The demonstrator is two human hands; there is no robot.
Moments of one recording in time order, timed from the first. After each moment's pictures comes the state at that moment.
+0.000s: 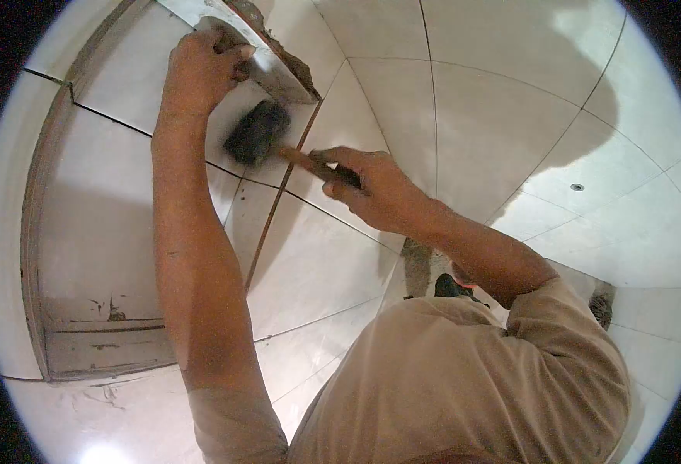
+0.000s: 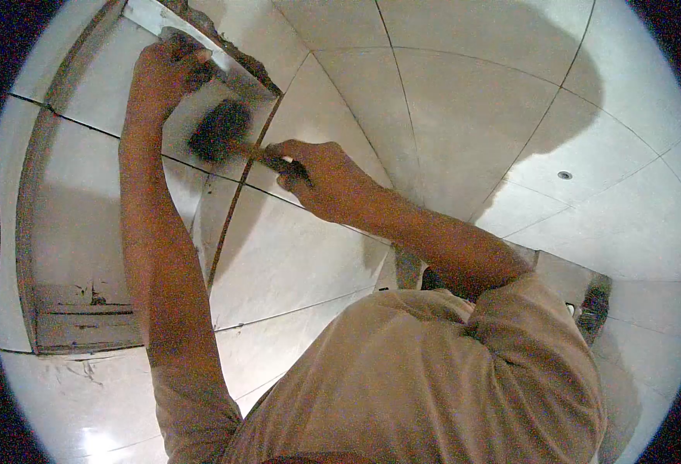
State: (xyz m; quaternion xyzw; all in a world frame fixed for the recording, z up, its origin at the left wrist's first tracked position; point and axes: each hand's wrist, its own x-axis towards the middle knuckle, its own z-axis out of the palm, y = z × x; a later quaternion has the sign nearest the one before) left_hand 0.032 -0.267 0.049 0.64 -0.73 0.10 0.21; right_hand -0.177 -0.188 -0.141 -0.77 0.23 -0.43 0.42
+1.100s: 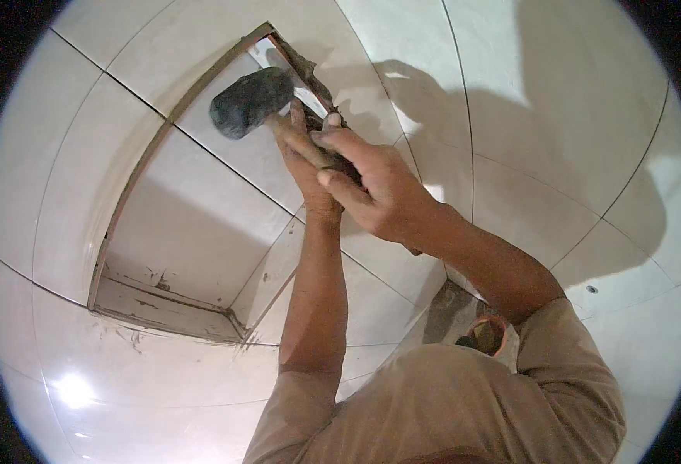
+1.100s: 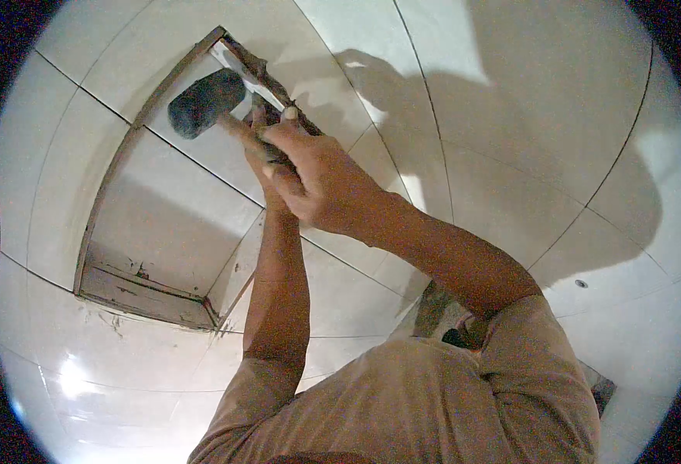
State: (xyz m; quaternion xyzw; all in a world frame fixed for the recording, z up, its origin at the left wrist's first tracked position) left_hand -0.032 -0.260 -0.045 0.50 -0.56 0.04 0.66; right_hand -0.185 -0.245 -0.033 -0.73 0.00 -0.59 0.34
